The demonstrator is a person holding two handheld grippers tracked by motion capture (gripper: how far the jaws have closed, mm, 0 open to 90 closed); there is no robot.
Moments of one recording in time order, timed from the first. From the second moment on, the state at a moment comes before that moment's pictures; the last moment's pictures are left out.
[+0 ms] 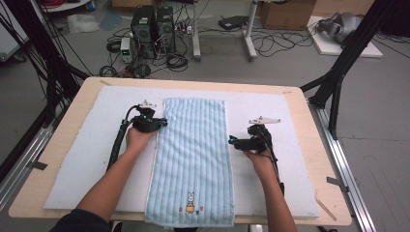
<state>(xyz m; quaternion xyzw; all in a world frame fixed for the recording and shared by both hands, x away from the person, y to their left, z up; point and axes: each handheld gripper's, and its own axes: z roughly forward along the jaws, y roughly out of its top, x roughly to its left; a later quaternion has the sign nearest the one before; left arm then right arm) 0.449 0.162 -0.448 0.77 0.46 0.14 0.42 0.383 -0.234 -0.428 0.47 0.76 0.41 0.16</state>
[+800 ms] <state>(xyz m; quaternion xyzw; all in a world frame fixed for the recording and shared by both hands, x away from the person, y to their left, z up) 0.453 0.169 -0.450 0.75 0.48 0.11 0.45 0.449 -0.172 -0.438 0.44 0.82 0.32 0.18</state>
